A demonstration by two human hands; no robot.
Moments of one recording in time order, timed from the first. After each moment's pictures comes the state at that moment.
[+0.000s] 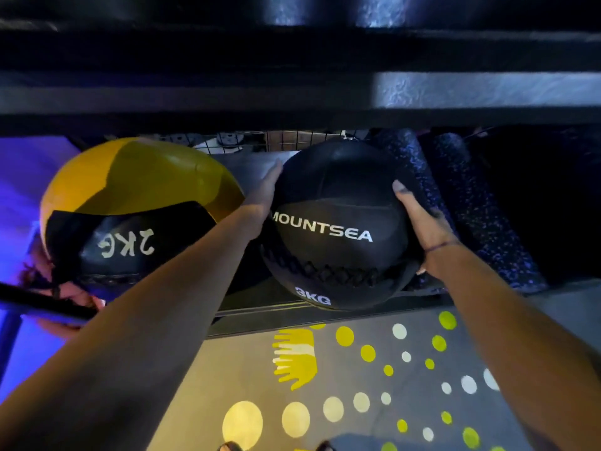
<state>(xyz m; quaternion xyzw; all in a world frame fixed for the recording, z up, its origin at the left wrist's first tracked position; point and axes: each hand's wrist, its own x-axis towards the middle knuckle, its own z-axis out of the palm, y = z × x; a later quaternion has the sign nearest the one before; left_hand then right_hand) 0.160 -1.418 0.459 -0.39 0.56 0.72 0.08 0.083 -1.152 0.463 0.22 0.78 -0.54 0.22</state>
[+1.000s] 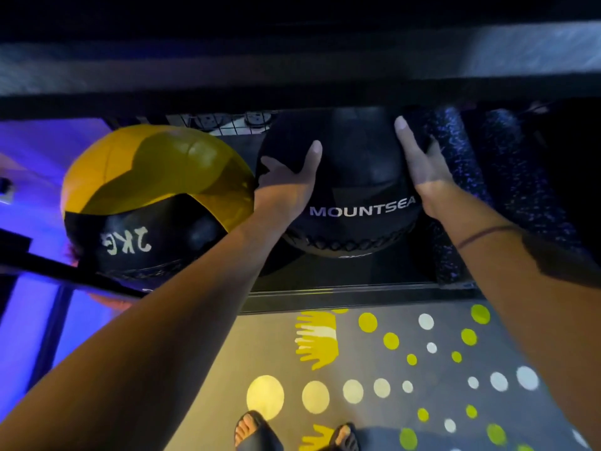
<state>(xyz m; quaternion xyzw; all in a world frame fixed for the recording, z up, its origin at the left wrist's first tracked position) 0.174 -1.407 0.473 -0.43 0.80 0.42 0.05 0.033 -1.226 0.460 0.03 0.82 -0.54 0.17</state>
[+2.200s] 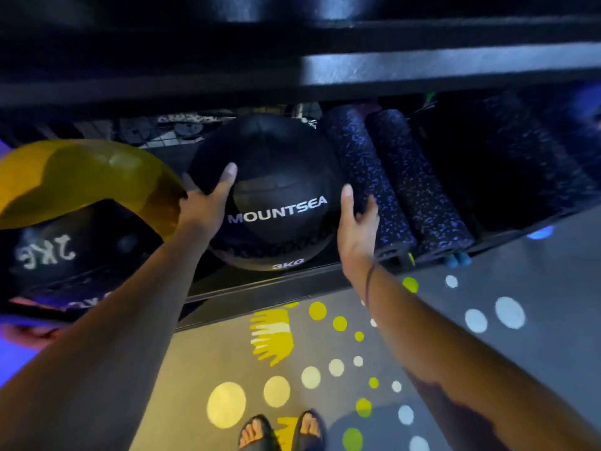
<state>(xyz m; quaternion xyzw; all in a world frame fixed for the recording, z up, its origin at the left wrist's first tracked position) 0.215 -1.378 0.483 -0.46 0.74 0.50 0.03 0.153 -1.145 0.445 0.15 0.78 -0.60 0.05</state>
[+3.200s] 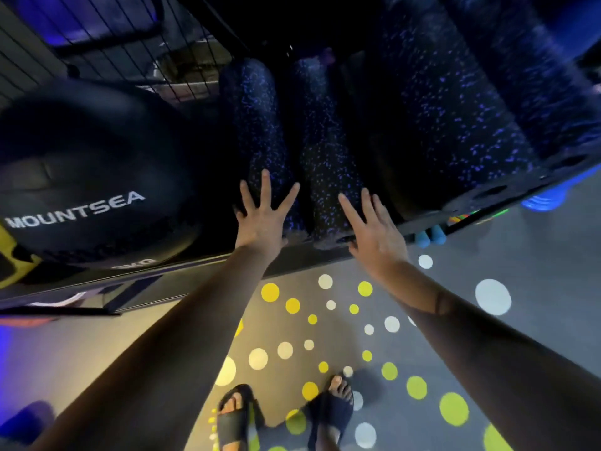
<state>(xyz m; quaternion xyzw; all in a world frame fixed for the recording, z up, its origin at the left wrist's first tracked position) 0.077 -1.033 0.349 -0.13 0.98 0.03 0.16 0.022 -0.812 0.350 -0.28 0.95 -0.02 0.12</state>
